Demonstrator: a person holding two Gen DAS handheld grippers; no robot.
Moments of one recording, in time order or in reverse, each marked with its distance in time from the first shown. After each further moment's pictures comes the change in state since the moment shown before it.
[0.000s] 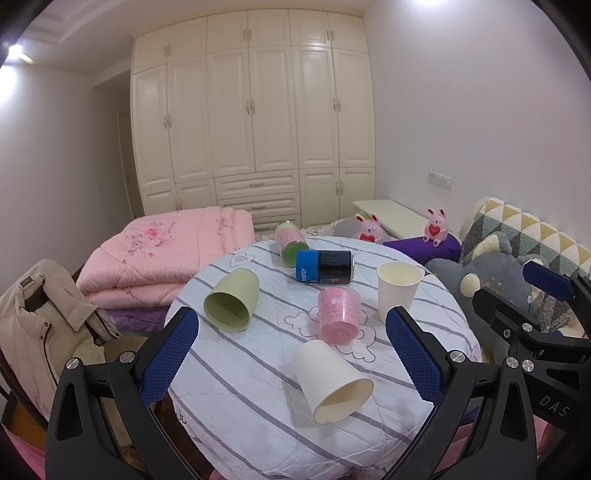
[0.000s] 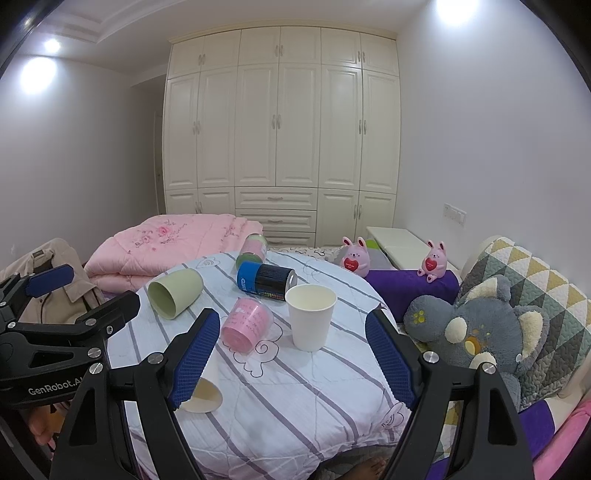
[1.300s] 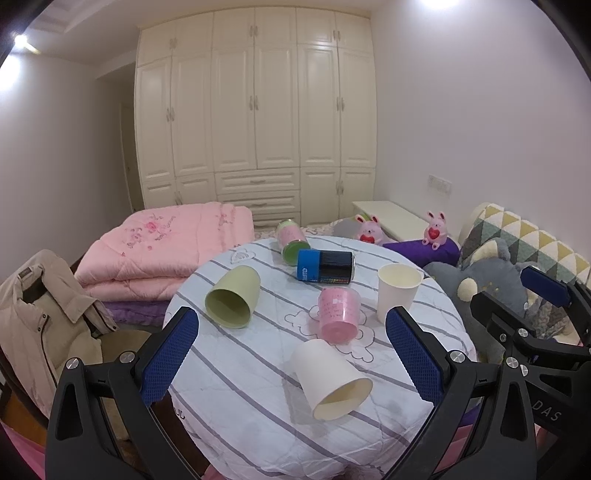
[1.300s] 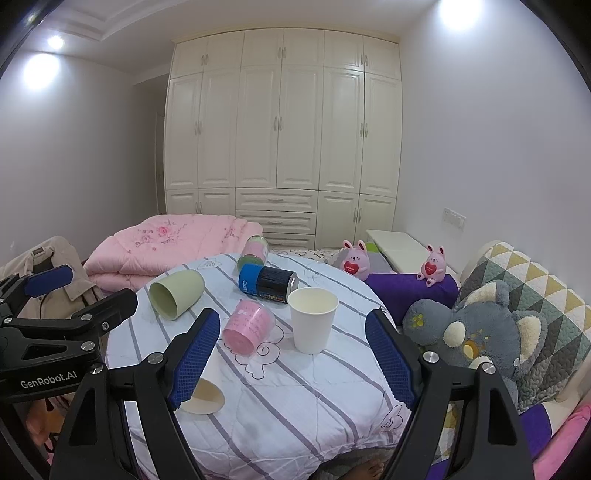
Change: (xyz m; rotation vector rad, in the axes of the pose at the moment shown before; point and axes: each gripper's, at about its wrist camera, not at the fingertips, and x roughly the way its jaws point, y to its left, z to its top) left arm -0.004 0.008 0.002 -0.034 0.008 -0.006; right arm -0.005 0.008 -0.001 -0.016 -0.010 -0.007
